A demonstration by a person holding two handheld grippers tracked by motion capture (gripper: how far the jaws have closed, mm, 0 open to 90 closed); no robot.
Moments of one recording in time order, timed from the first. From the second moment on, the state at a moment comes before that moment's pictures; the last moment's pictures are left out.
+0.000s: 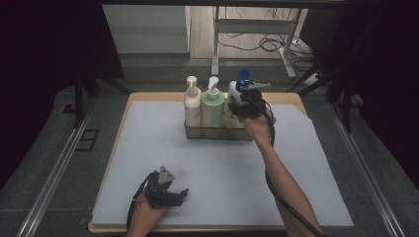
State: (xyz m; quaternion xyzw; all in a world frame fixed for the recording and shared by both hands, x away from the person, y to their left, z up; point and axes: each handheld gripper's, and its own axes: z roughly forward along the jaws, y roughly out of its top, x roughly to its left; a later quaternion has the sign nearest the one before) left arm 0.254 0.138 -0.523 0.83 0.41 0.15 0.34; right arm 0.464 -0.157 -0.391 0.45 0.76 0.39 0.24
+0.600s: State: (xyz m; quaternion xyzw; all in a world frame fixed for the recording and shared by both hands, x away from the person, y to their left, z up) left arm 0.254 0.138 -0.523 0.83 0.41 0.15 0.34; right arm 0.466 -0.156 -0.409 0.46 0.77 0.37 0.23
